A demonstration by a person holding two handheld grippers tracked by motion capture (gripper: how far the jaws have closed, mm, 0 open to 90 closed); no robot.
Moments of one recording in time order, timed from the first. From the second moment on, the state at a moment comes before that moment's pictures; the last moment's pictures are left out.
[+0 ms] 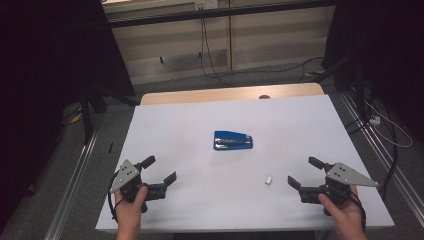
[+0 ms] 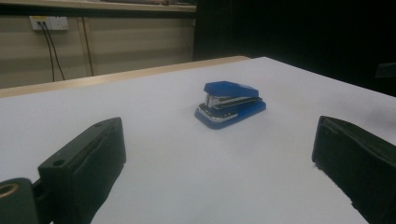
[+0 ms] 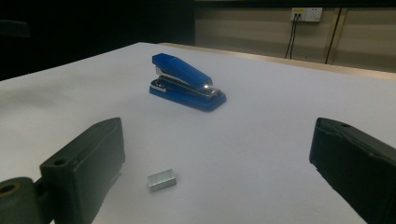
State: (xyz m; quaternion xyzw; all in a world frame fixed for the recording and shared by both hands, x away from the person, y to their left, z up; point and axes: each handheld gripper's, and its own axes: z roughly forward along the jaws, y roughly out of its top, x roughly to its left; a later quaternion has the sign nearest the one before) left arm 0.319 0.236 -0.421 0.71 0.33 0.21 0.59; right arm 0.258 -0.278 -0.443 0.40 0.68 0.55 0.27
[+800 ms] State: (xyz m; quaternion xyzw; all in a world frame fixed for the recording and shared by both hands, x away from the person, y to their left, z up) left arm 0.332 0.215 -0.408 0.72 0.30 0.19 0.60; right arm 0.279 -0.263 -0.429 0.39 0.69 0.54 0.29
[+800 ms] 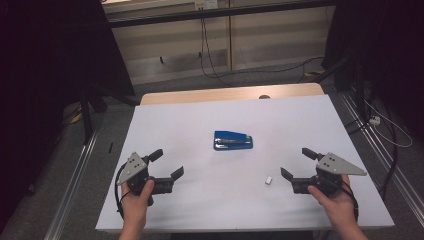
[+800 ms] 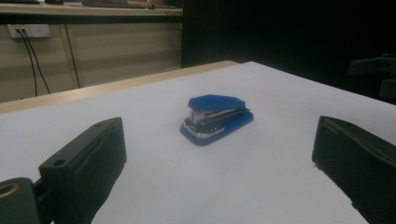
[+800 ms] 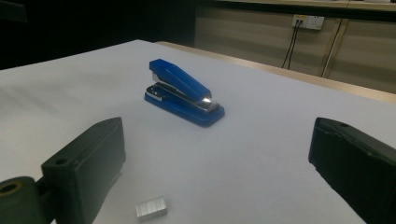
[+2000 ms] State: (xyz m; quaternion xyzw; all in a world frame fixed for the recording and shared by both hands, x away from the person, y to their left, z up) left arm 0.370 0.168 -0.406 0.73 0.28 0.16 0.60; right arm 0.319 -0.241 -0.421 0.39 0.70 0.54 0.27
